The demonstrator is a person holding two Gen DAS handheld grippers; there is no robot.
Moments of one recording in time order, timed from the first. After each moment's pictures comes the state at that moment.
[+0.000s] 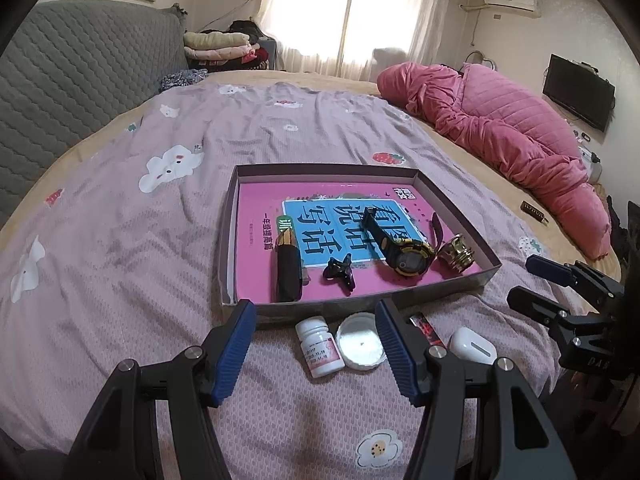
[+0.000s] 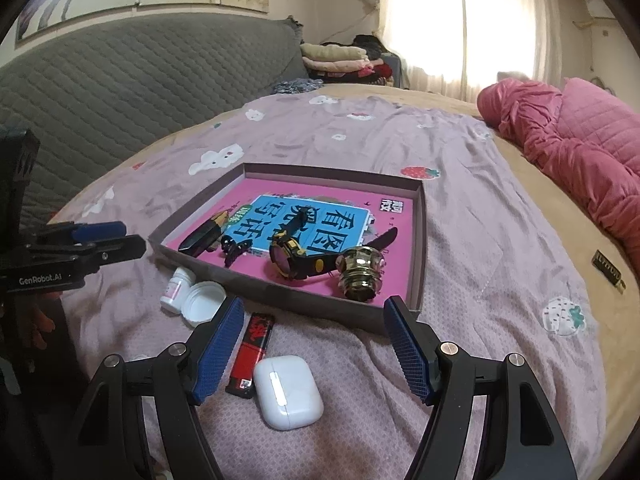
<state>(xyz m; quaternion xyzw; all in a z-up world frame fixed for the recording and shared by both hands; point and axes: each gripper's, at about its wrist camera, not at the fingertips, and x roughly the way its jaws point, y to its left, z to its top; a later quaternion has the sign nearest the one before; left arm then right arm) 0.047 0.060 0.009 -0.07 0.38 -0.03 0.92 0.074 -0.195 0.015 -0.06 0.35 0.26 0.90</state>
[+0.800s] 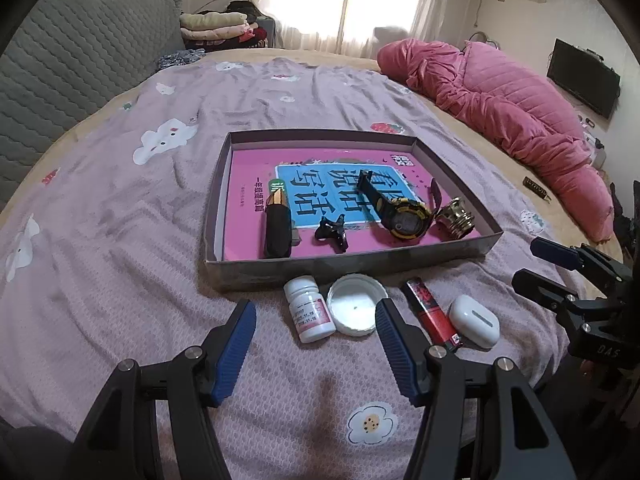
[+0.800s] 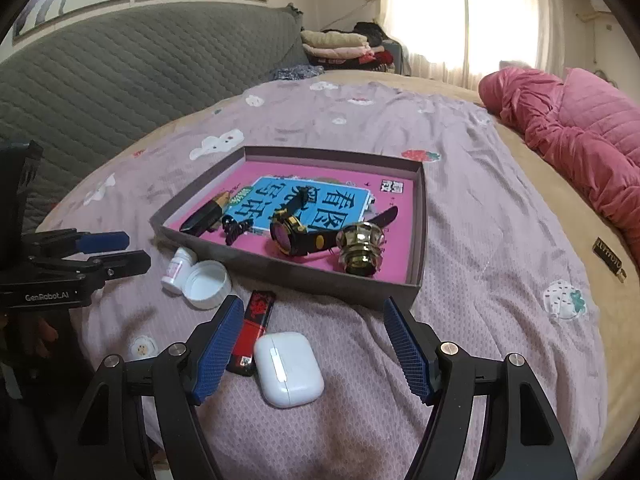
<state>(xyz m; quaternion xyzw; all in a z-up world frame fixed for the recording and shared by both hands) 0.039 0.047 -0.009 -0.06 0.42 -0.03 0.90 0.069 -0.197 0.007 -0.07 0.38 0.26 0.89</state>
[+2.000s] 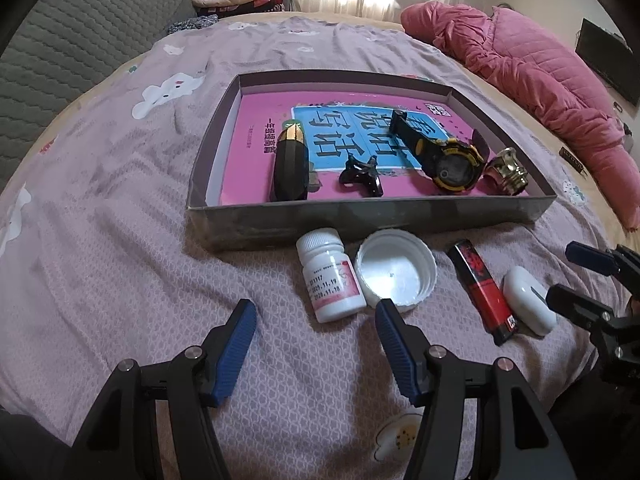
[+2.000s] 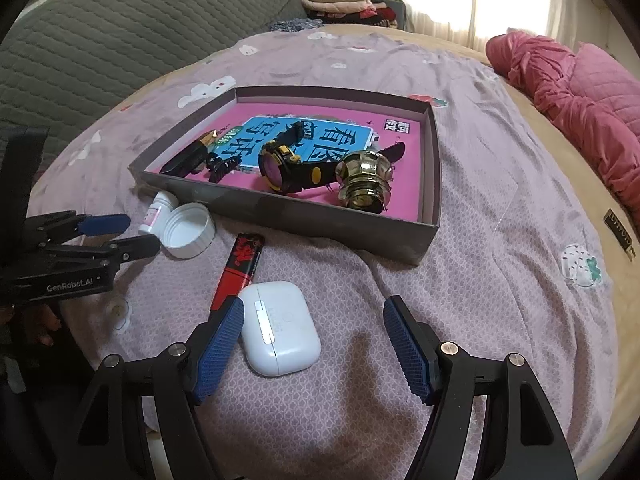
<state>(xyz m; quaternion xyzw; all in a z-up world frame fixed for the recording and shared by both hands) 0.064 0.044 -0.059 -0.05 0.49 0.01 0.87 0.078 -0.189 -0.029 -0.09 0.45 0.25 0.85</state>
